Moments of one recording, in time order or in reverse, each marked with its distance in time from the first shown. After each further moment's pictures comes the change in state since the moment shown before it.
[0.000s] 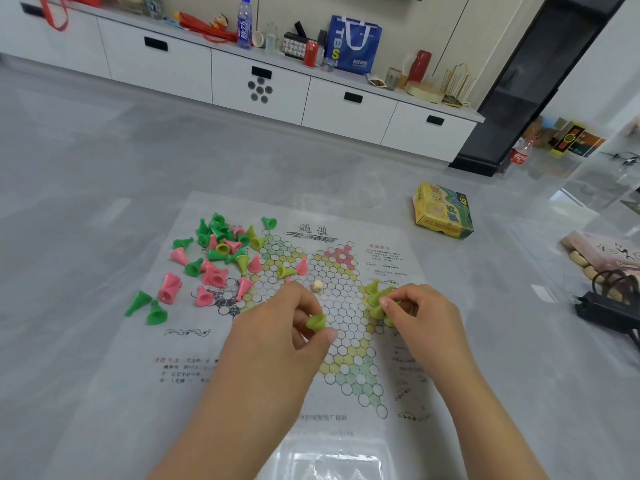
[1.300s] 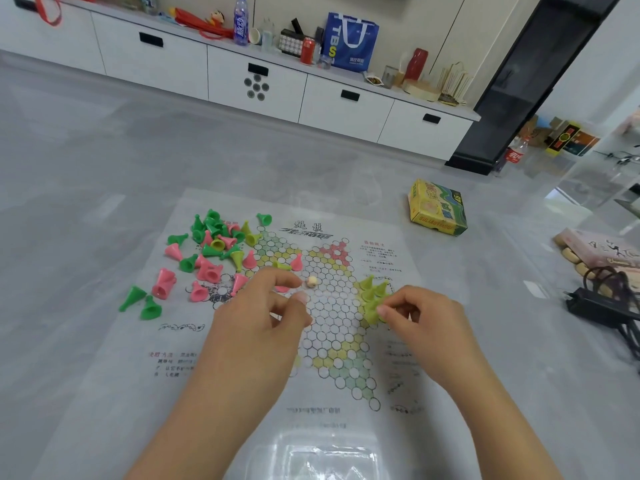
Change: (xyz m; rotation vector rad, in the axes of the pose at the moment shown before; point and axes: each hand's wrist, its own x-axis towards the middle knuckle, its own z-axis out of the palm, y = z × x) left_hand 0.004 -0.005 -0.004 -0.151 -0.015 -0.104; right_hand -0.018 -0.012 -0.021 -0.015 -0.086 -0.059
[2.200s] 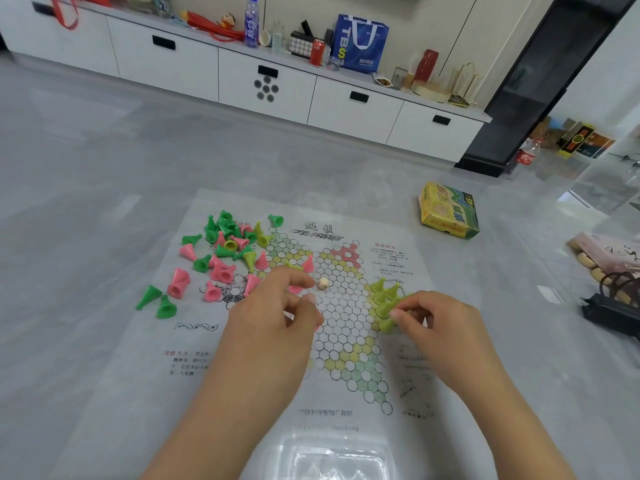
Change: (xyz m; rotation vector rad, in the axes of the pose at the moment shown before) left_hand -0.001 0.005 -0.002 0.006 -0.009 0.005; right_hand 0.001 0.004 0.000 -0.154 0.015 -0.075
